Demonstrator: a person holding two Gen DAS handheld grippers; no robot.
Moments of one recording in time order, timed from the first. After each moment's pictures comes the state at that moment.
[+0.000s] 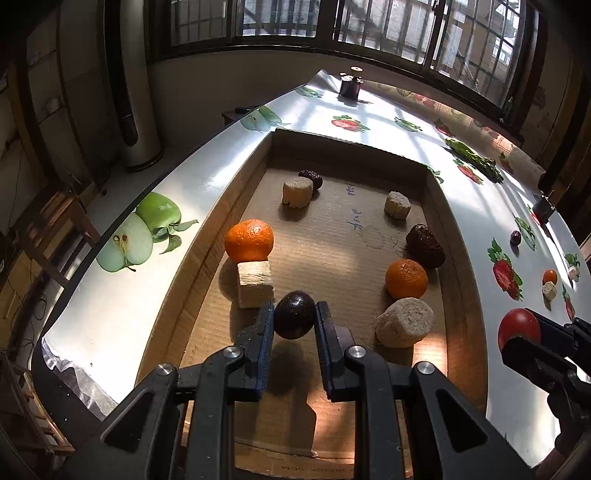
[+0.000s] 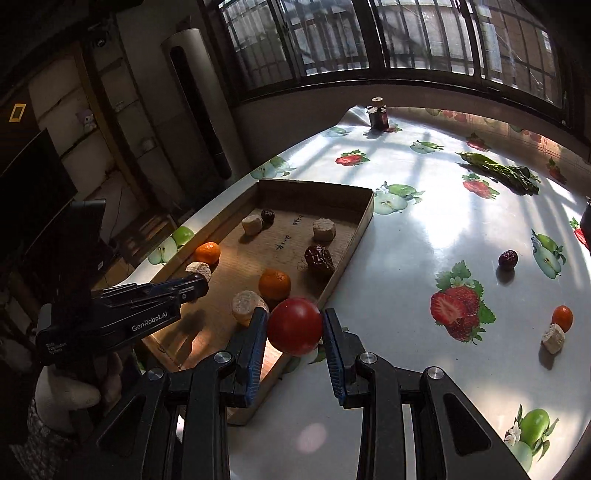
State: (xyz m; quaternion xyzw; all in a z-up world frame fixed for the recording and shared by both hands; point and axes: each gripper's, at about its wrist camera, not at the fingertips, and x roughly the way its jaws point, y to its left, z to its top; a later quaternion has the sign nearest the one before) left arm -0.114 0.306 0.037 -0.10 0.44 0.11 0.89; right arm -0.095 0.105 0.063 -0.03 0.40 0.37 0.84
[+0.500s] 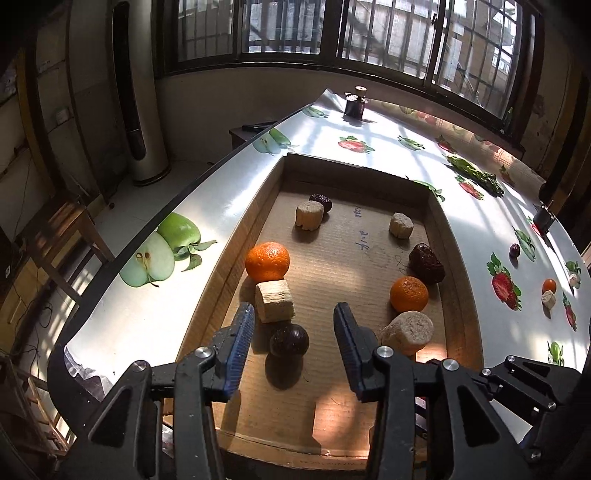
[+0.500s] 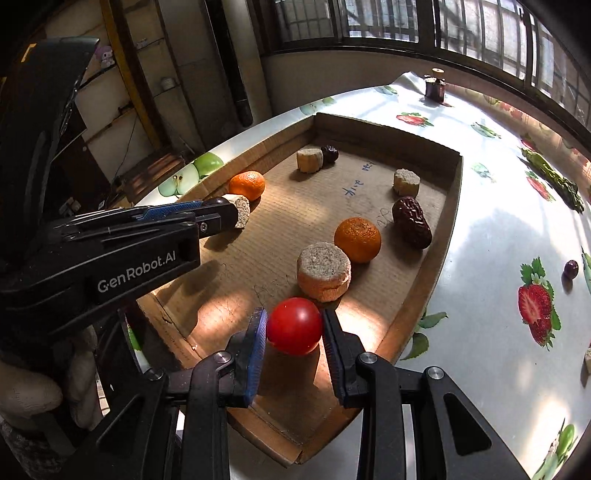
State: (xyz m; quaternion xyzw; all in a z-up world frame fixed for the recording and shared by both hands) left arm -0.126 0.308 0.058 -0.09 0.40 0.13 0.90; right arm -0.104 0.169 0.021 -0.11 0.44 0.38 0.81
